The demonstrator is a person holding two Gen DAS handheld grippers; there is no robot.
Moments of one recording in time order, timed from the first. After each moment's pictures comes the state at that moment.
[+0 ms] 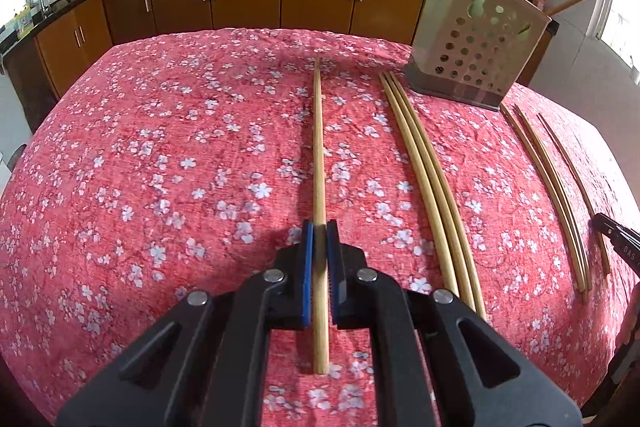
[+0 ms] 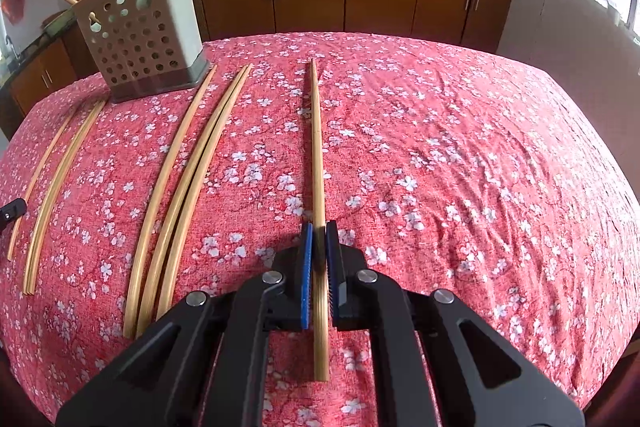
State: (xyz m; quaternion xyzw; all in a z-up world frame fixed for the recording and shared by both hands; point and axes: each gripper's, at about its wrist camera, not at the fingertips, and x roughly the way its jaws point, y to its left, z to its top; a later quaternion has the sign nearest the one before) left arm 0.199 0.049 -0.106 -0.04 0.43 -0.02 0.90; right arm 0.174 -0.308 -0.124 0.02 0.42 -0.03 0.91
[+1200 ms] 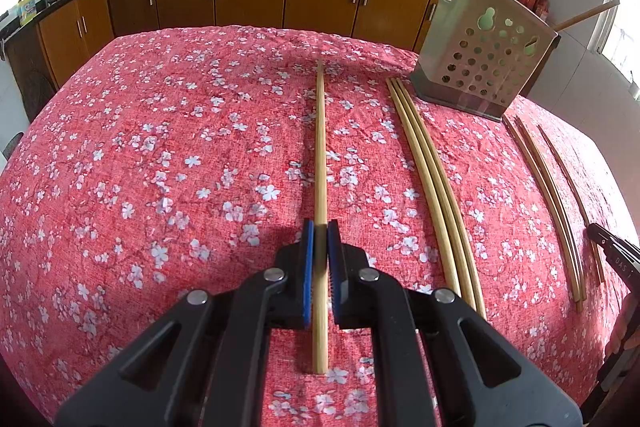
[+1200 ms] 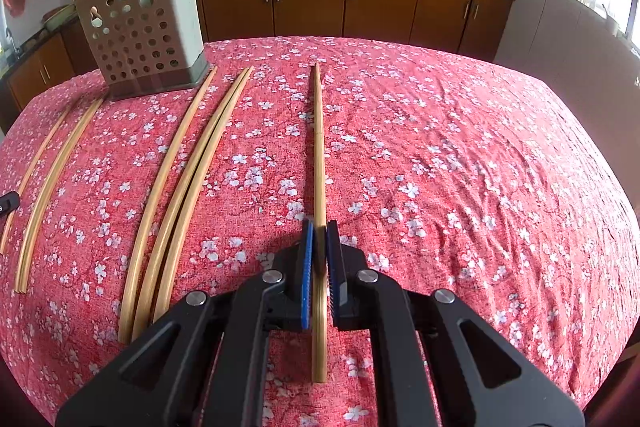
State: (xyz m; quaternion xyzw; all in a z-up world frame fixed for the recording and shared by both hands) left arm 0.196 0.058 -0.107 -0.06 0.43 -0.02 0.90; right arm 0.174 -0.302 -0.126 0.01 0.41 -0.03 0.91
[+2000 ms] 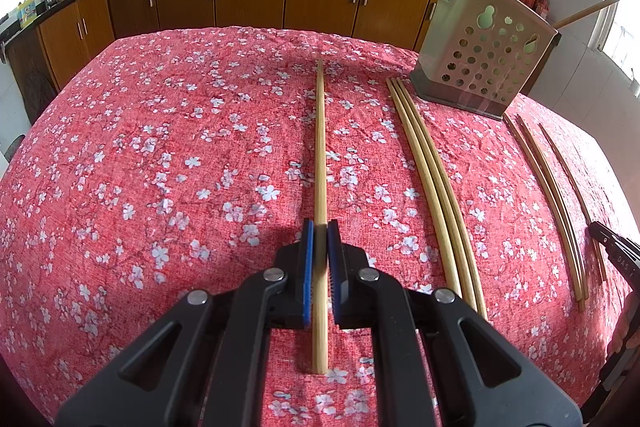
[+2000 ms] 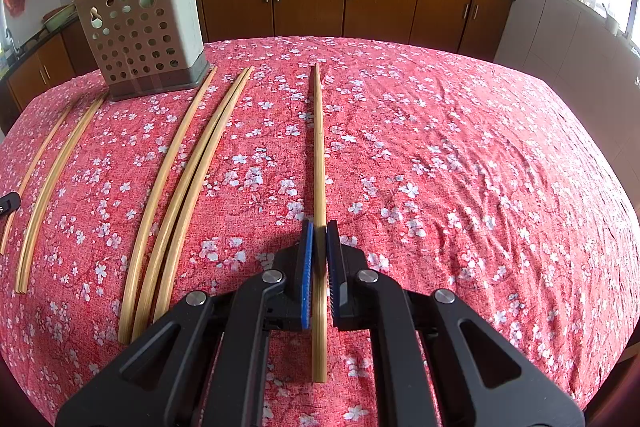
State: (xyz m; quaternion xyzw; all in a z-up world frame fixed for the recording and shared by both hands) left arm 0.195 0.057 -0.107 -0.05 0.43 -0.02 0.90; right arm 0.175 -0.301 -0.126 0.01 0.41 -0.03 0.91
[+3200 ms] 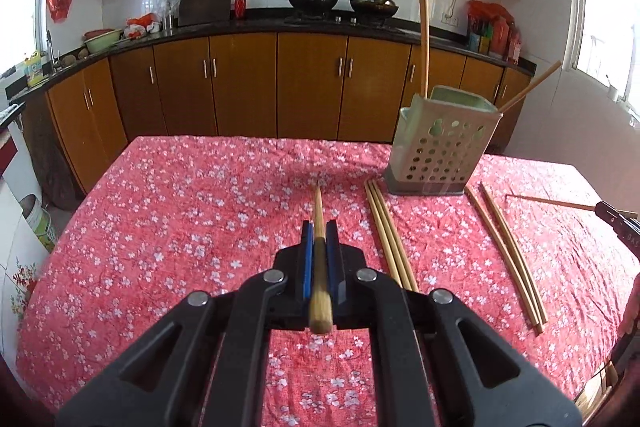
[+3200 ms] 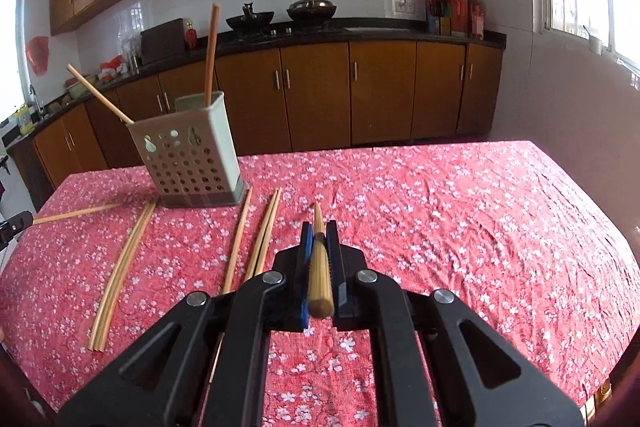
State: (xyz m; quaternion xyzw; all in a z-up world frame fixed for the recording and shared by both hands) left arm 0.163 0.061 -0.010 -0.02 0.30 -0.03 0.95; right arm 0.136 -0.304 -0.030 0.05 0.27 -0.01 0.96
